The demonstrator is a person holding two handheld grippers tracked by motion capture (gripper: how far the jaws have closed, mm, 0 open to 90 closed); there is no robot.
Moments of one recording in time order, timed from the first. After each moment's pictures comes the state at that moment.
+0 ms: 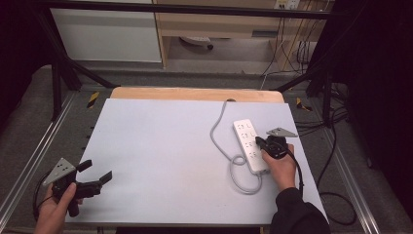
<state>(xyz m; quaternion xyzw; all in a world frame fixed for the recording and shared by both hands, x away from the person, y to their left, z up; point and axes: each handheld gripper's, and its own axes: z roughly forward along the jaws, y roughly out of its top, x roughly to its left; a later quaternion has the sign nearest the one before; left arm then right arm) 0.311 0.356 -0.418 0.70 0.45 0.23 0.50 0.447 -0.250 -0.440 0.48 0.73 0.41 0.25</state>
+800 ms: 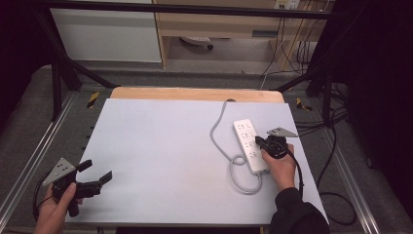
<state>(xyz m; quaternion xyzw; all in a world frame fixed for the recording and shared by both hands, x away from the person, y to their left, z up) 0.311 0.356 -0.418 0.70 0.45 0.23 0.50 0.448 -0.249 -0.439 0.49 0.73 0.42 0.25</state>
